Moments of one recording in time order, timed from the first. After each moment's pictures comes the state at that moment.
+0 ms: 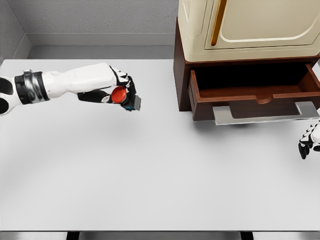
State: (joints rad) left arm -0.81 0.77 -0.83 -1.49 -0.04 -0.61 -0.42; right arm -0.52 -1.50 0.73 -1.73 0.03 -0.61 0.61
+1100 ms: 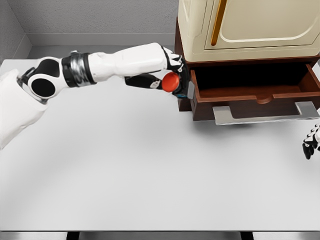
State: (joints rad) left arm -0.92 0.51 -0.83 -1.46 -0.02 -0.61 -0.41; right arm -0.52 -1.52 0.73 -1.73 0.03 -0.61 0.61
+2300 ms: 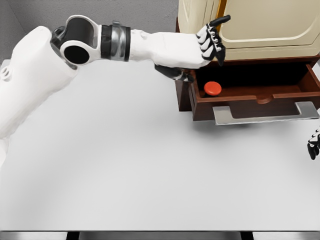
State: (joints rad) left arm -1.16 0.36 -0.88 -1.37 -0.13 -0.66 -0.55; right arm -0.52 -1.54 0.73 -1.73 0.03 -0.61 0.61
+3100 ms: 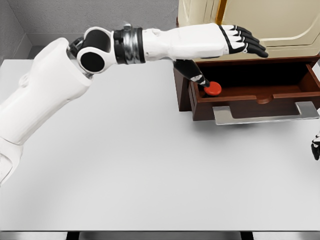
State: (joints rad) left arm -1.12 0.27 -0.91 -1.32 -0.12 -0.61 -0.42; right arm -0.52 -1.56 0.73 -1.73 0.02 -0.61 0.61
